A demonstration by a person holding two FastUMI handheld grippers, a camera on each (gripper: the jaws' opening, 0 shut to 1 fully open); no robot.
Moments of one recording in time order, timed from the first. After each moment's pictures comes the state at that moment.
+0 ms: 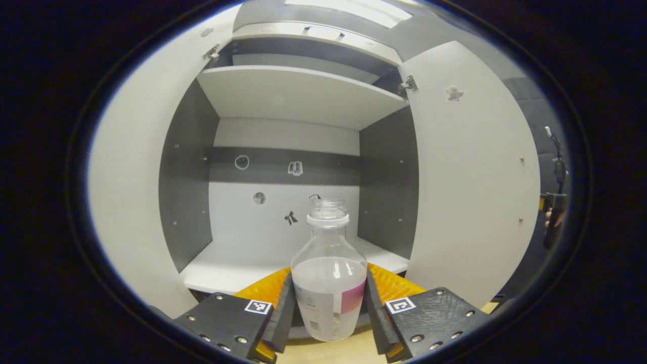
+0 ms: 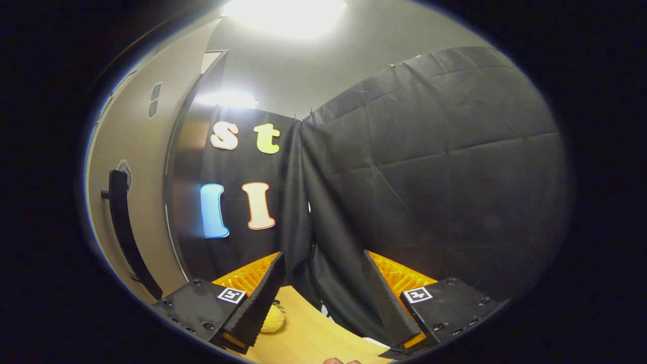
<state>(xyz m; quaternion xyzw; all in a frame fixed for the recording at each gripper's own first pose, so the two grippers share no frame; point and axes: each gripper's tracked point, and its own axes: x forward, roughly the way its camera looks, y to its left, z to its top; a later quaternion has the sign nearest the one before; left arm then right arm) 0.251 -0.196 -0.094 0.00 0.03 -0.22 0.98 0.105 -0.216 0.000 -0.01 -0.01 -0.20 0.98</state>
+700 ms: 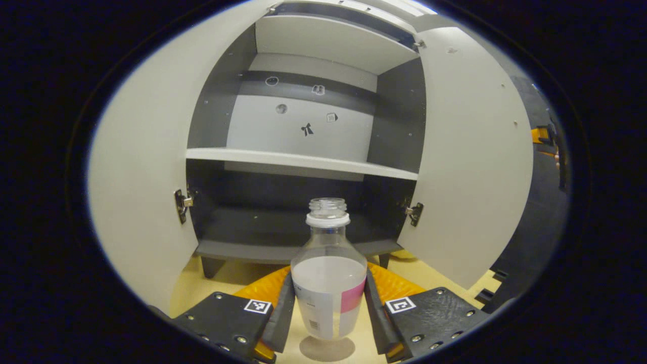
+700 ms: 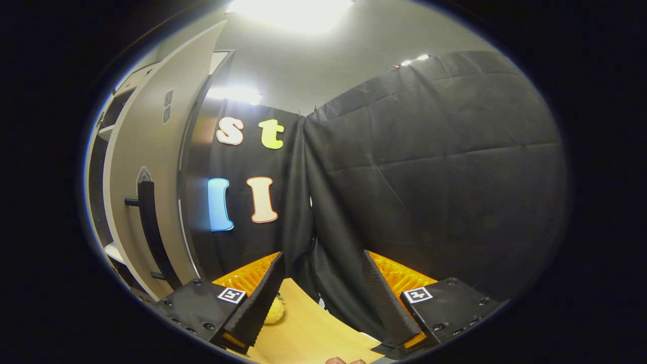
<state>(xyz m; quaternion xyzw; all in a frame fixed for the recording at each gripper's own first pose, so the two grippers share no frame) 0.182 -0.171 -0.292 -0.03 0.16 -0.19 0.97 0.068 -0.206 0.009 -0.02 0.01 -0.20 0.98</state>
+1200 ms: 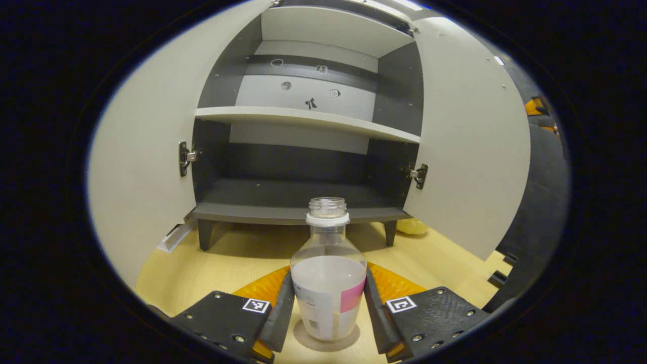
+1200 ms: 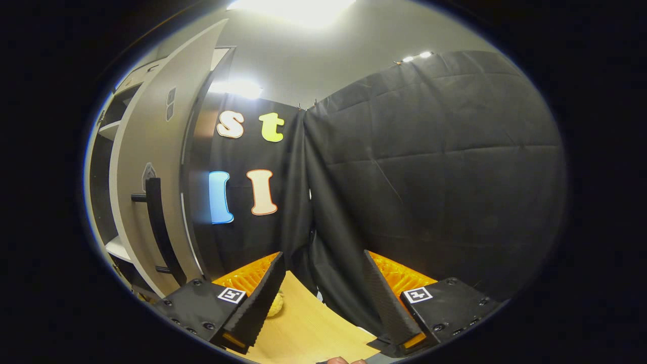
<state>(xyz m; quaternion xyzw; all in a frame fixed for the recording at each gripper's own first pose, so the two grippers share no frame) 0.154 -0.171 -0.360 0.00 0.18 -0.19 0.97 0.058 -0.202 0.003 -0.02 0.04 -0.21 0.98</state>
